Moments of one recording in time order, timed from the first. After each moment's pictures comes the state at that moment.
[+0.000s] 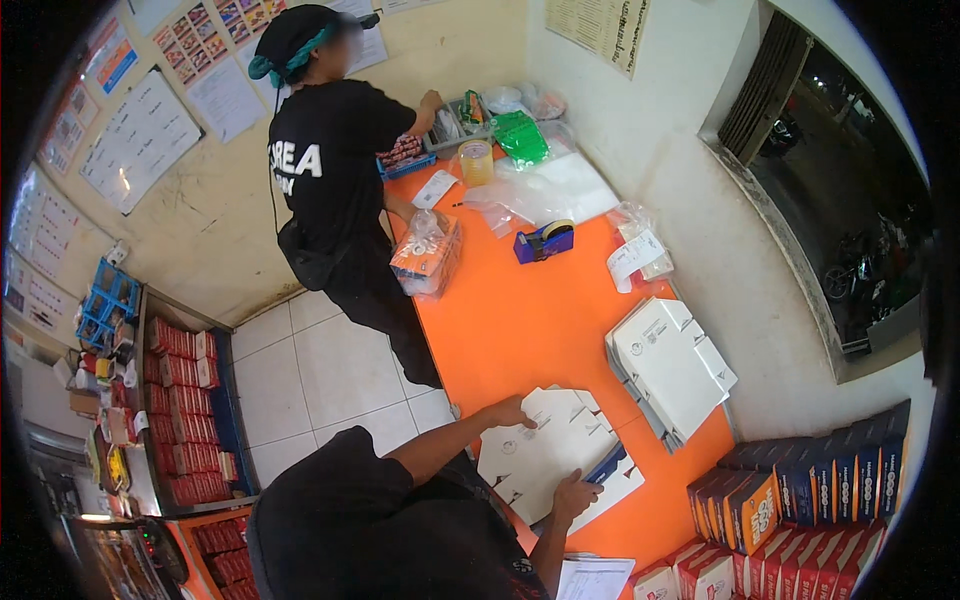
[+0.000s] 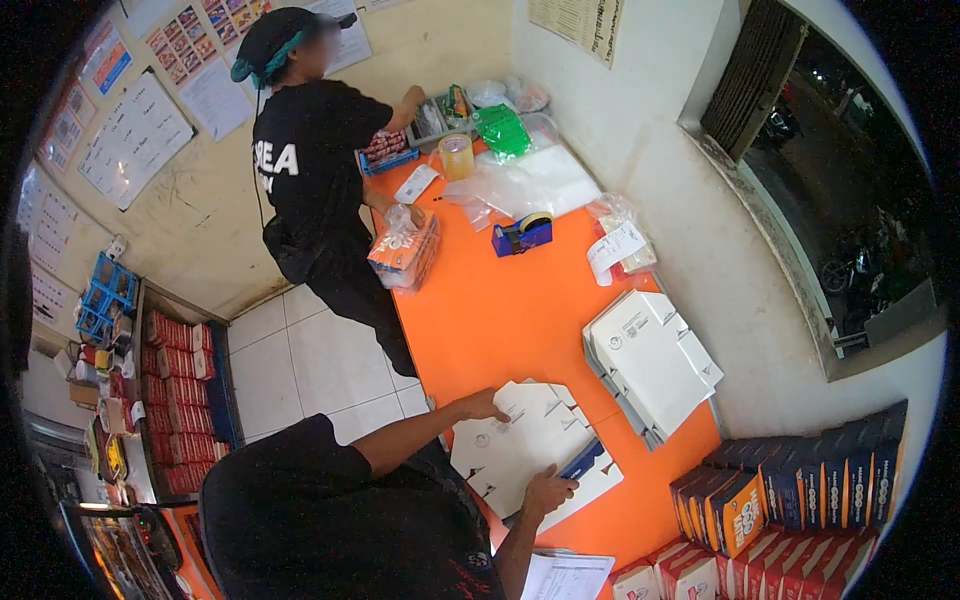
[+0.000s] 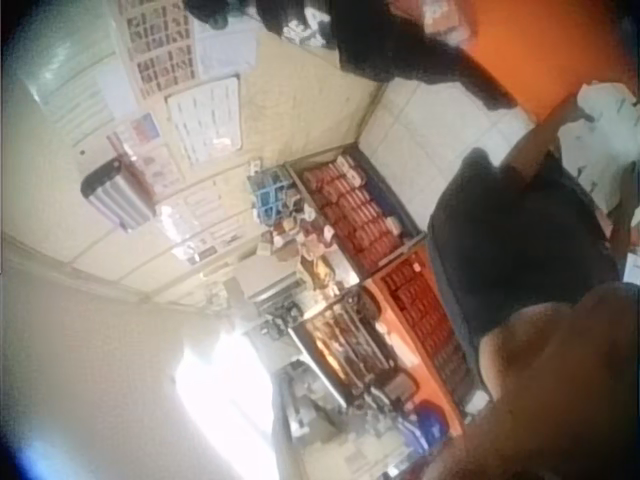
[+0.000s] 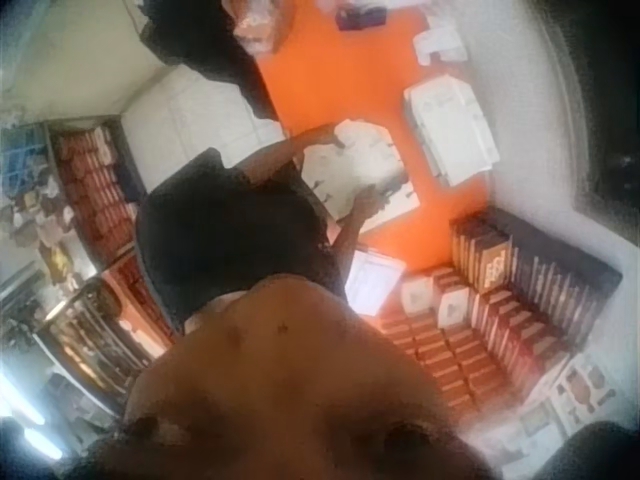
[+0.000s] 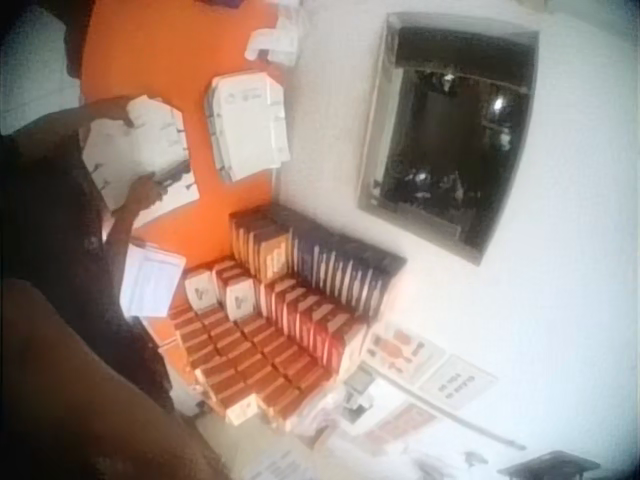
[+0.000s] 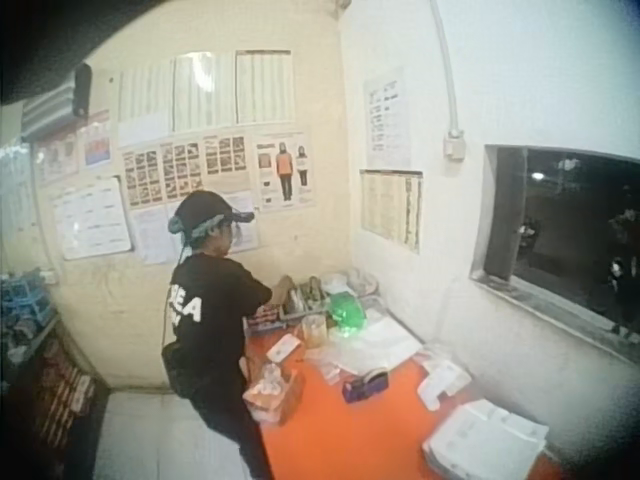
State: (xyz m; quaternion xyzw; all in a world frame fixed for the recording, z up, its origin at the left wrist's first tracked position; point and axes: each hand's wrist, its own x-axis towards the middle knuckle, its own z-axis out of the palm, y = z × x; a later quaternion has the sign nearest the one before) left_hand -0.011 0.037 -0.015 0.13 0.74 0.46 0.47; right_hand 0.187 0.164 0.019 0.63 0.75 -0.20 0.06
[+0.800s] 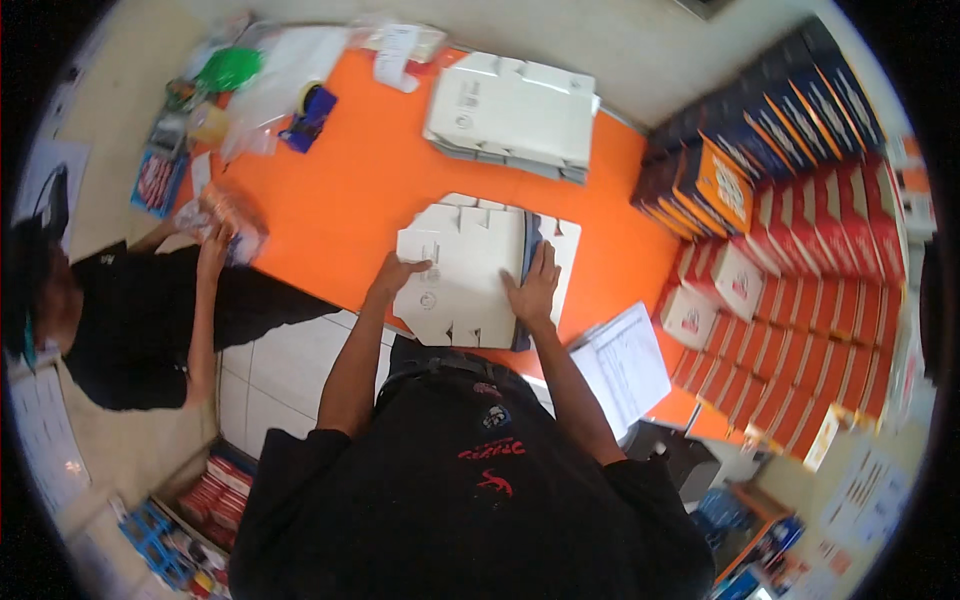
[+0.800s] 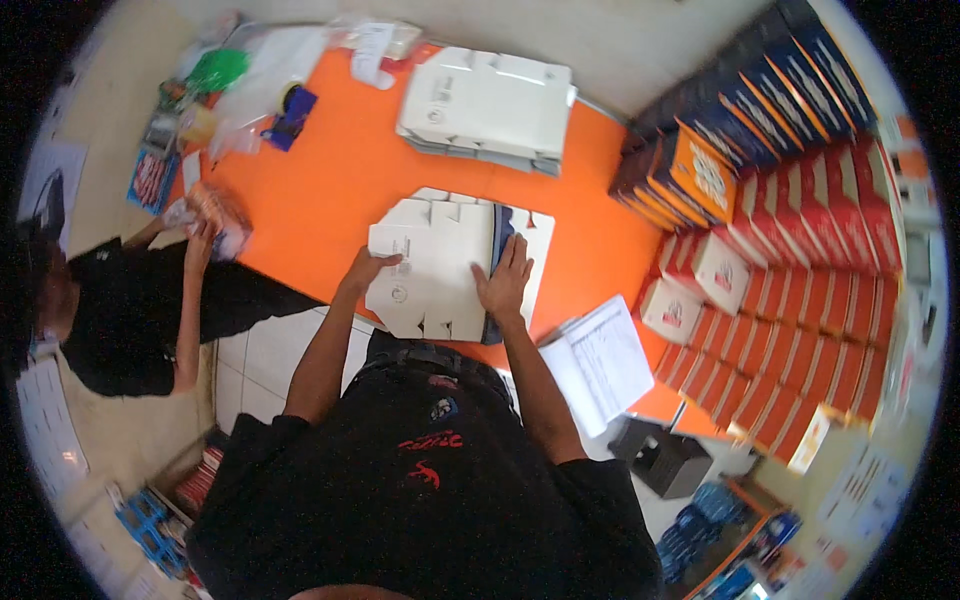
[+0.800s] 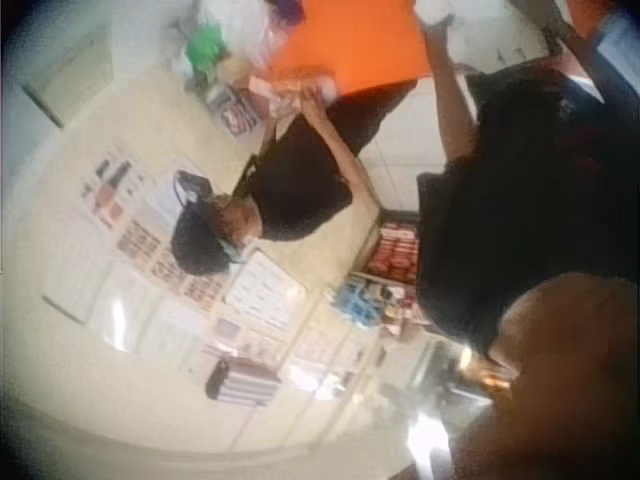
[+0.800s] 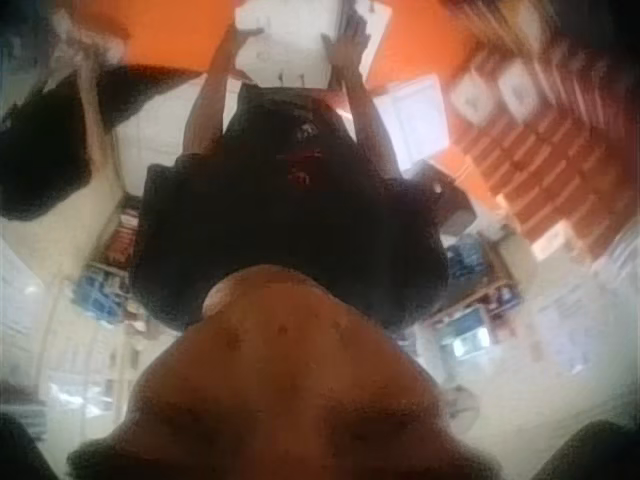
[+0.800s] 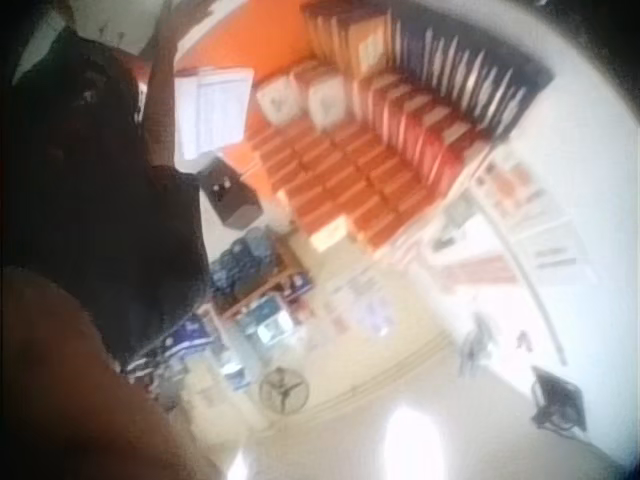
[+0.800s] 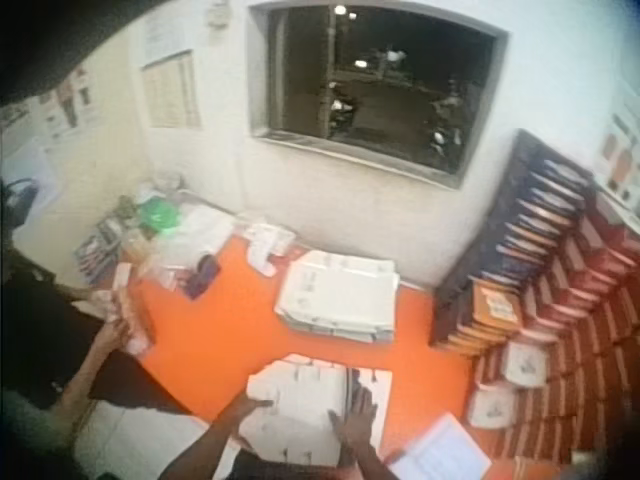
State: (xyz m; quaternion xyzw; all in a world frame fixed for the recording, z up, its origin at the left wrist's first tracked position) left_hand -0.033 0.024 -0.032 0.10 0.68 0.50 0.53; right_hand 0.205 0.187 -0.001 0.45 0.87 -0.19 -0.08
